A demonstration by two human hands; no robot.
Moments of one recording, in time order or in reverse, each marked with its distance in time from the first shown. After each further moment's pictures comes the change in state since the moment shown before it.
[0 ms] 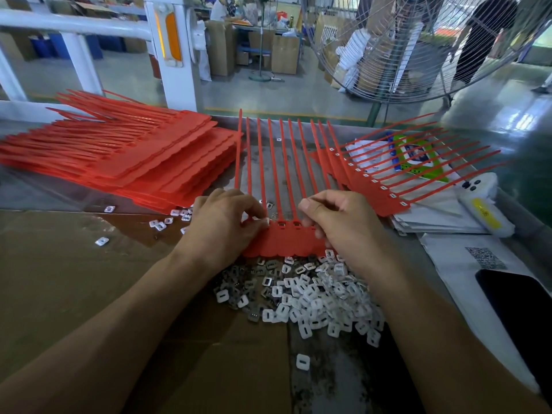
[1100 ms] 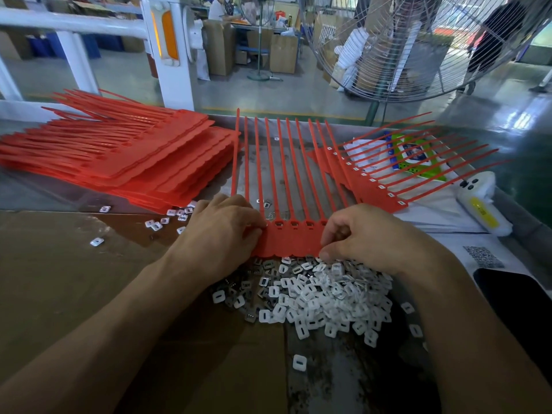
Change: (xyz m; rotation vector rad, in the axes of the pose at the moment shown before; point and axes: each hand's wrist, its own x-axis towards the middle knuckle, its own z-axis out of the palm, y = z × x) left_hand -0.006 0.001 -0.004 0.180 -0.165 0.100; right_hand 0.001 0.000 -0.041 -0.605 -0.305 0.093
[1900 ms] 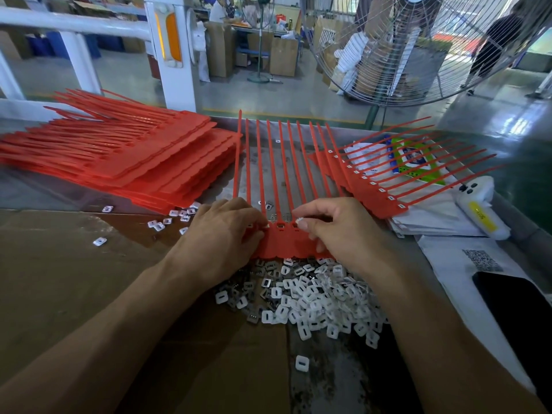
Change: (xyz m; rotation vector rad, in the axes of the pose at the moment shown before) left_hand -0.004 -0.002 -0.001 -0.010 -0.022 0.015; right_hand 0.017 -0.011 0.035 0.431 0.239 -0.148
